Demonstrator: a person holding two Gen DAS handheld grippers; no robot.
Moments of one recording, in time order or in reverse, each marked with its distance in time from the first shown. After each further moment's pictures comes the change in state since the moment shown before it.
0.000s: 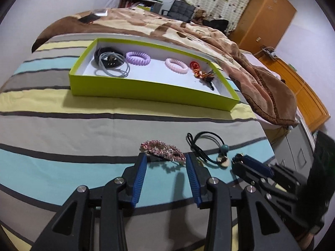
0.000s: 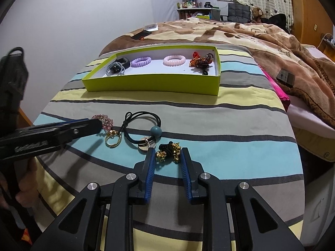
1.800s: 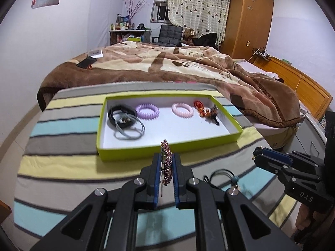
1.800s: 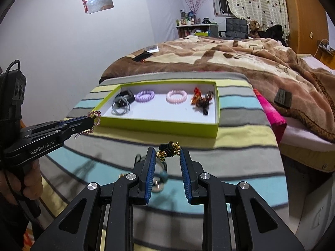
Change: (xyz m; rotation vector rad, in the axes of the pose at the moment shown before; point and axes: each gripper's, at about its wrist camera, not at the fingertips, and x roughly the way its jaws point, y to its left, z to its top) left arm -0.042 0.003 0.048 0.204 -0.184 0.077; right arm -0.025 0.009 0.048 0.008 -0.132 0.005
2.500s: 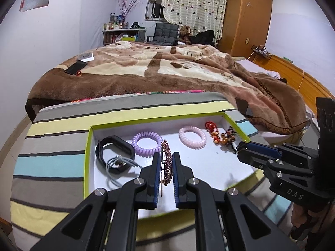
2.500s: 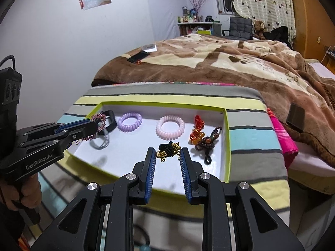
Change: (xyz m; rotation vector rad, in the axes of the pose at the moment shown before) left arm 0.074 0.012 0.053 0.033 0.023 -0.024; right arm 0.089 -0.015 0.065 -0.018 0.052 -0.010
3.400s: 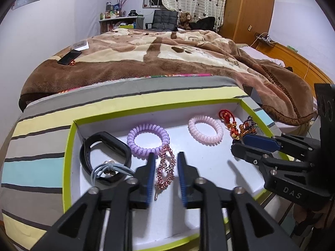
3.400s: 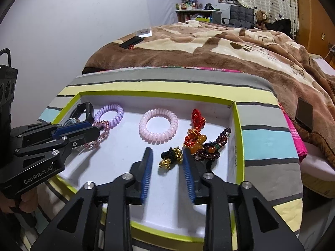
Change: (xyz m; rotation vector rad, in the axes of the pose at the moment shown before) left arm 0.046 0.003 0.001 0.015 0.079 0.002; right arm 0.040 -0.008 0.005 -0.006 0.066 -0.021
